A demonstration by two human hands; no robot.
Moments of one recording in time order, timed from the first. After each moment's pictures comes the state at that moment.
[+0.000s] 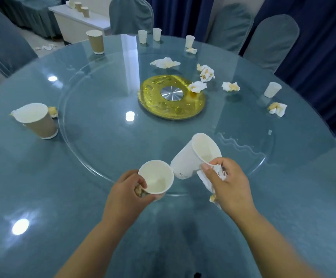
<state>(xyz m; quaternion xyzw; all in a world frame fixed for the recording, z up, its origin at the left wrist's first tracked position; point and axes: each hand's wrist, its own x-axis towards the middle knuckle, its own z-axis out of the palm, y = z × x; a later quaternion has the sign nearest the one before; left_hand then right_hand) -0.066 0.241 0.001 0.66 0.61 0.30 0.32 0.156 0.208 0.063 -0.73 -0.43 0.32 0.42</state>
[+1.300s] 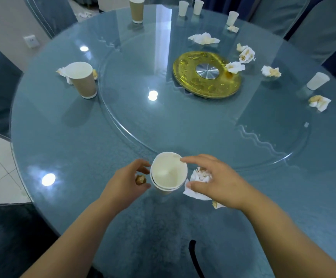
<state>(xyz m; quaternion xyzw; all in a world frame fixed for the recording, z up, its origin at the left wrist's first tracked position) -0.144 0.182 -0.017 0.62 0.64 0.21 0.40 0.095 0.184 0.060 -0.57 -0.71 0.40 0.11</state>
